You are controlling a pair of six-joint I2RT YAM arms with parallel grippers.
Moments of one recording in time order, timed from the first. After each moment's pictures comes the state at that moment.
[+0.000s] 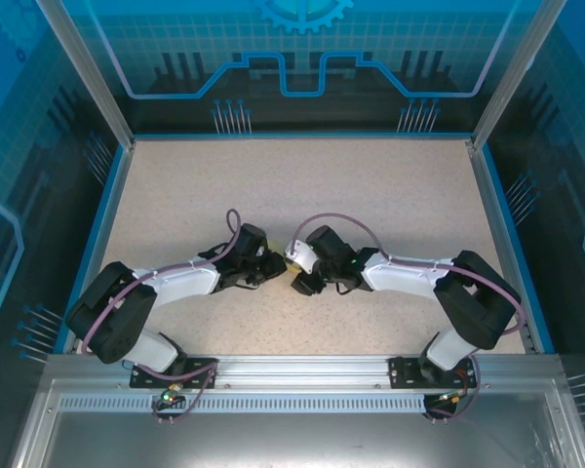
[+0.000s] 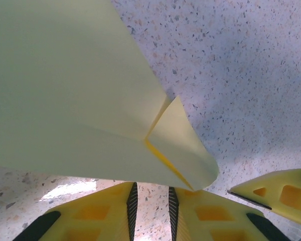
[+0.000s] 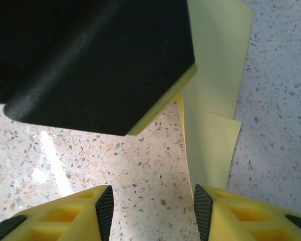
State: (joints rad) left arm -0.59 1.48 0.64 -0.05 0.21 -0.98; right arm 0.82 1.59 0.82 -0.13 -0.16 -0.20
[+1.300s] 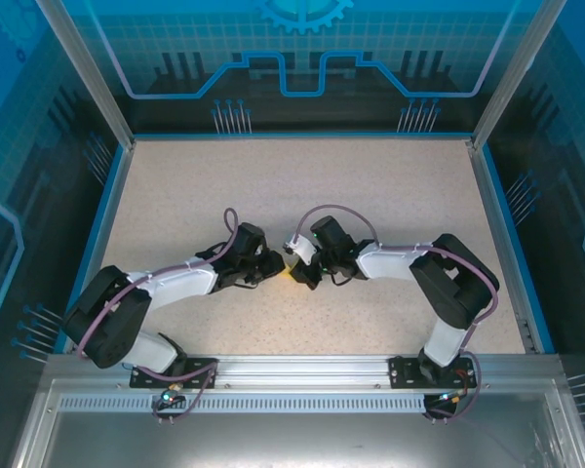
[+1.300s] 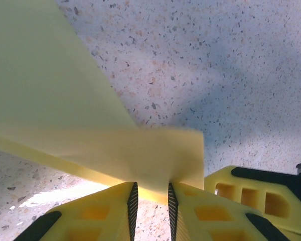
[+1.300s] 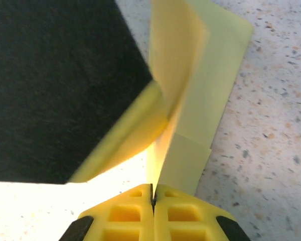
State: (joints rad) left arm -0.59 1.44 0.65 -0.08 0.18 -0.98; right arm 0.72 1.75 0.86 0.00 -0.47 -0.14
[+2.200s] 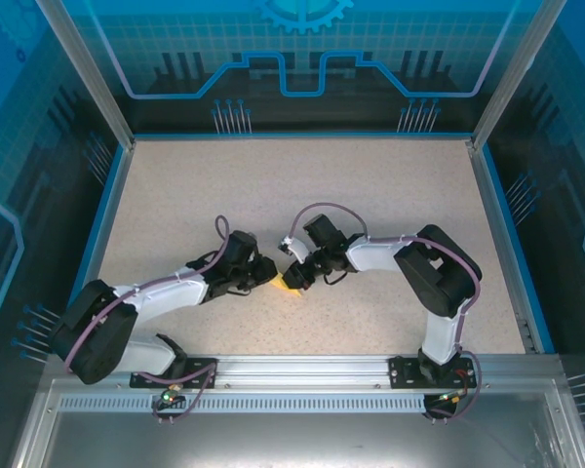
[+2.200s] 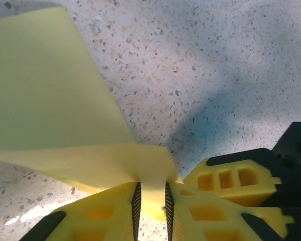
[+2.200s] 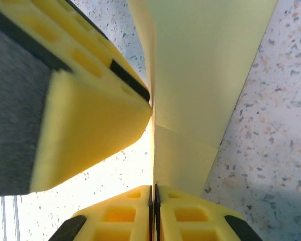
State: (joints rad) left arm -0.59 1.34 0.55 -0.08 0.15 -0.98; right arm 0.71 1.86 0.96 -0.09 -0.66 0.05
